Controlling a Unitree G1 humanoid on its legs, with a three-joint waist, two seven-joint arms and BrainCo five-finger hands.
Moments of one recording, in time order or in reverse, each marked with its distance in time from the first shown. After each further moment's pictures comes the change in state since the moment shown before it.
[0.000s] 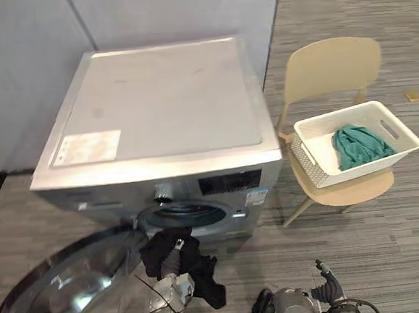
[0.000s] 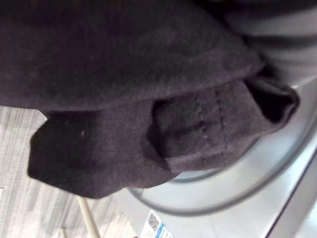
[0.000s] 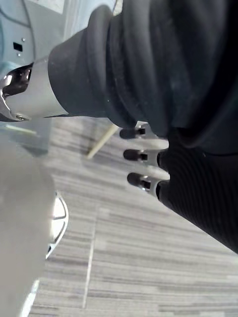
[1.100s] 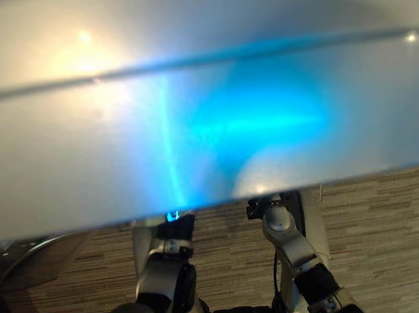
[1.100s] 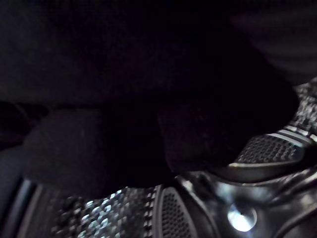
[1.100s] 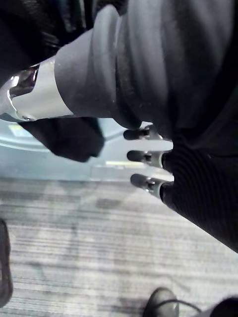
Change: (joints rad) left arm -0.903 -0.063 0.152 -0.169 -0.291 -0.213 0.396; right arm -0.506 0.130 0.343 -0.295 0.299 -0.097 -0.246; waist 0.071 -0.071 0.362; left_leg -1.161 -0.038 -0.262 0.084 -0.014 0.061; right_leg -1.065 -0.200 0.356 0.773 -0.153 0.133
